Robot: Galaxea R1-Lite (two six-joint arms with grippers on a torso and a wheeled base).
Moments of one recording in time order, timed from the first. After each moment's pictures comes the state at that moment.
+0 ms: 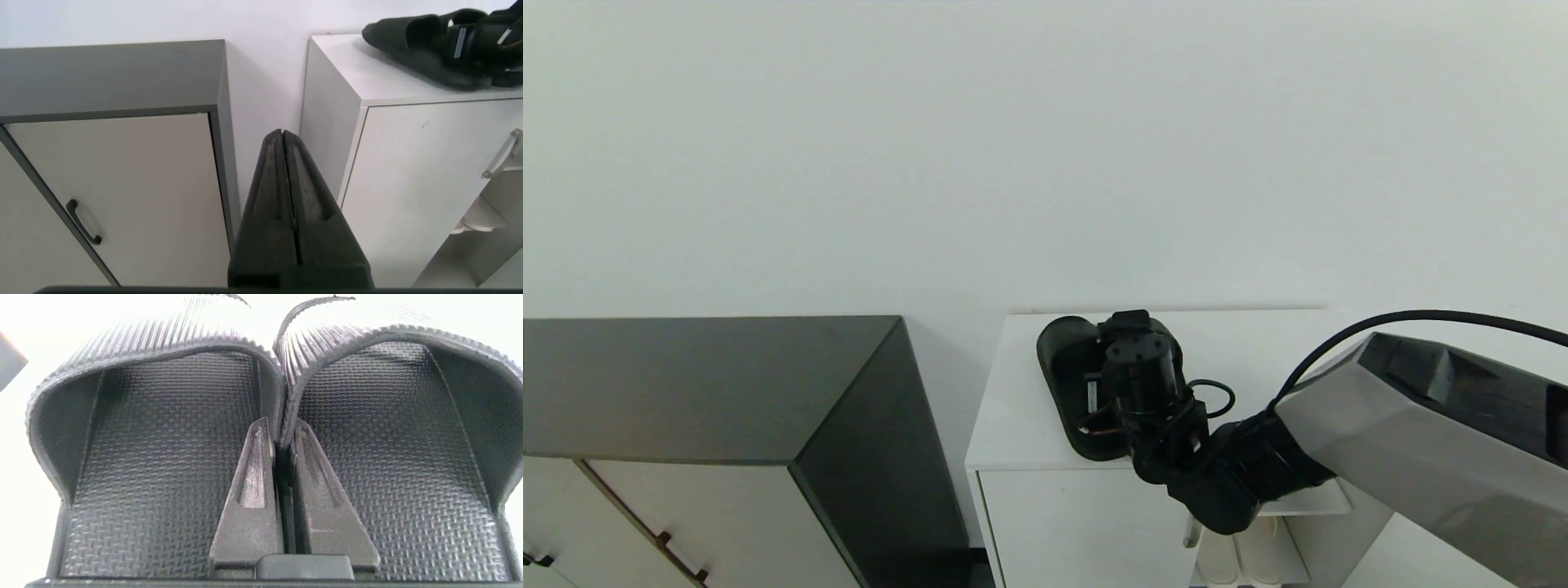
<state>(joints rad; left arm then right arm) 0.00 0.00 0.00 0.00 -0.03 0.02 0.79 2.29 -1.26 -0.81 -0.62 0.17</state>
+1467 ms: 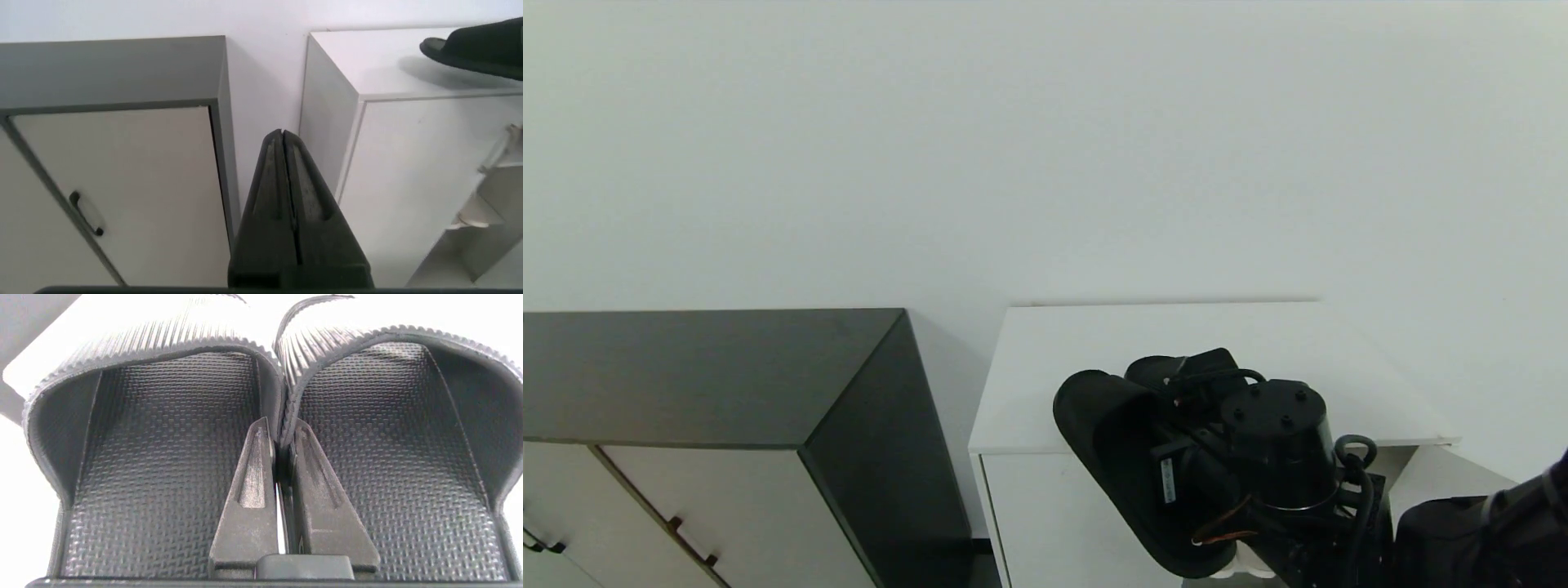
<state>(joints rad) 0.00 0.00 0.00 0.00 -0.03 0.01 0.89 1.86 -0.69 -0.83 -0.51 0.17</state>
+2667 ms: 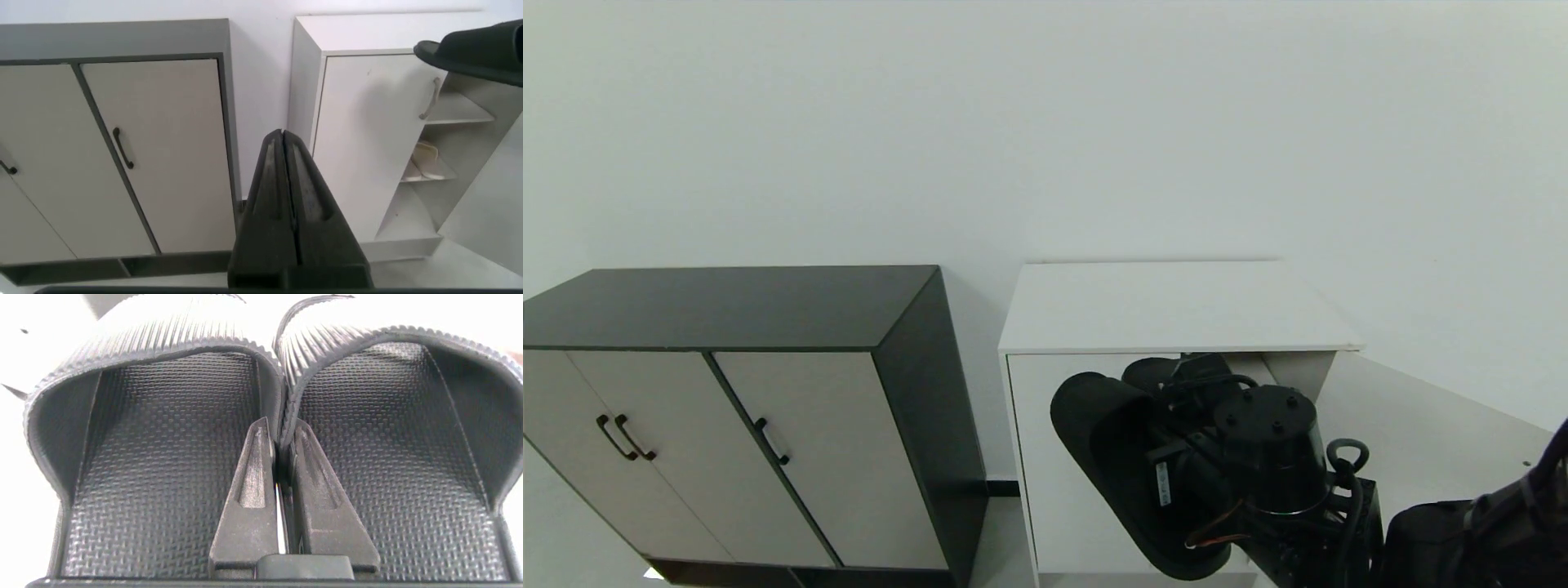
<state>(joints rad) 0.00 0.00 0.00 0.00 -0.03 0.01 0.90 1.88 -0.68 -0.86 -0.51 0.16</state>
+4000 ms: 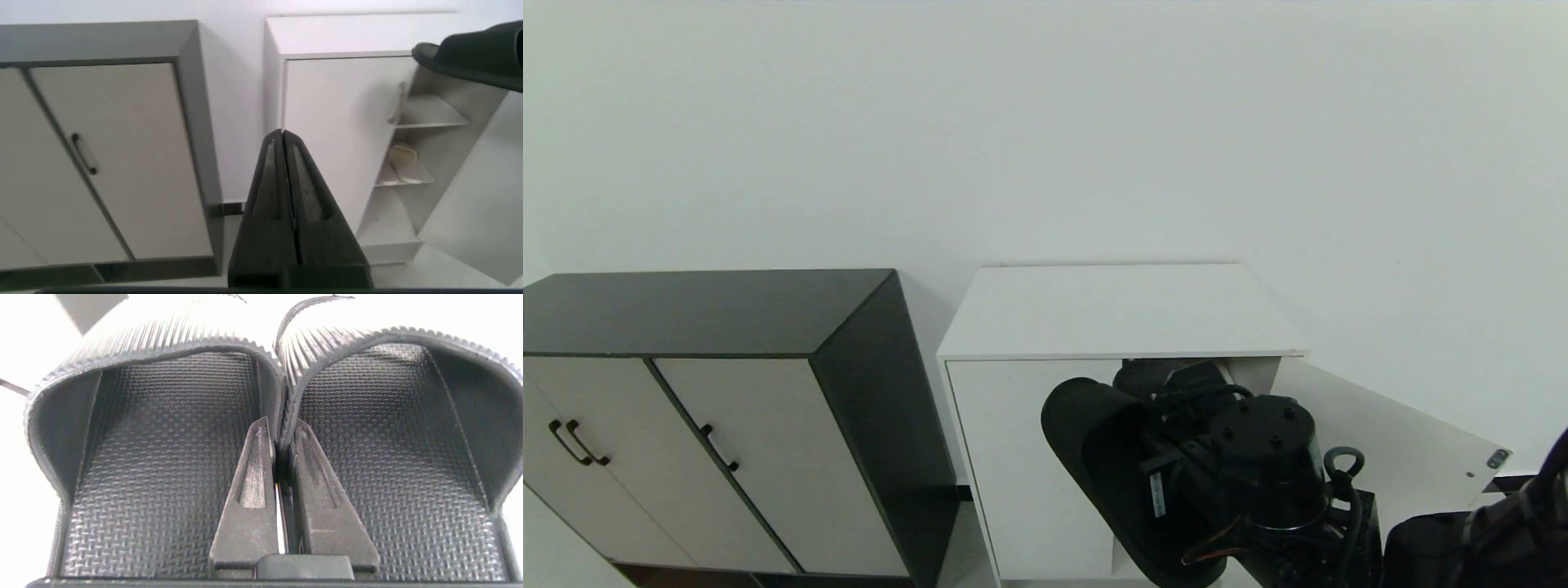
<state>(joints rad) 0.00 0.00 0.00 0.00 -0.03 0.01 0.92 1.88 -0.67 -0.88 -0.51 0.15</state>
